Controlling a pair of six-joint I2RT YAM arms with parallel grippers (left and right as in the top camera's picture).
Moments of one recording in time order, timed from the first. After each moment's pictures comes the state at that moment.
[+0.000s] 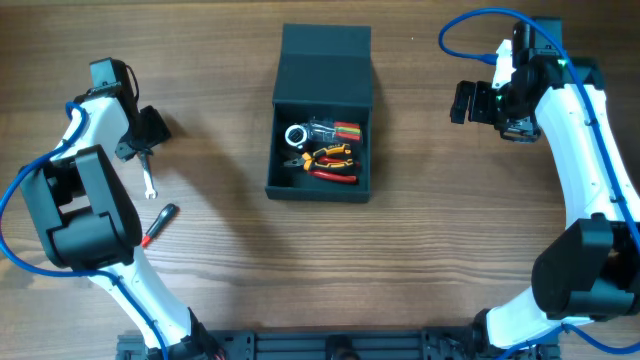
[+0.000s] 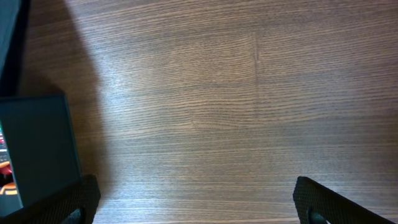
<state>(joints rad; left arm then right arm) 0.27 2.09 1.42 -0.67 -0.10 -0.26 -0.05 1.76 1.53 -1.05 -0.08 0.11</state>
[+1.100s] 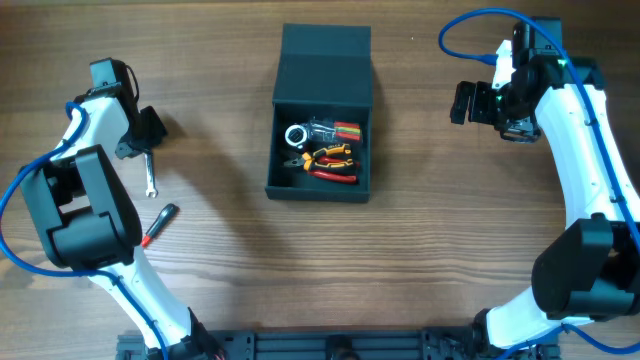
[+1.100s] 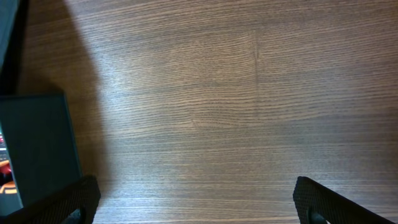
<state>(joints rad) 0.27 2.09 1.42 -0.67 -0.10 -0.26 -0.05 1.76 1.53 -1.06 -0.08 0.11</state>
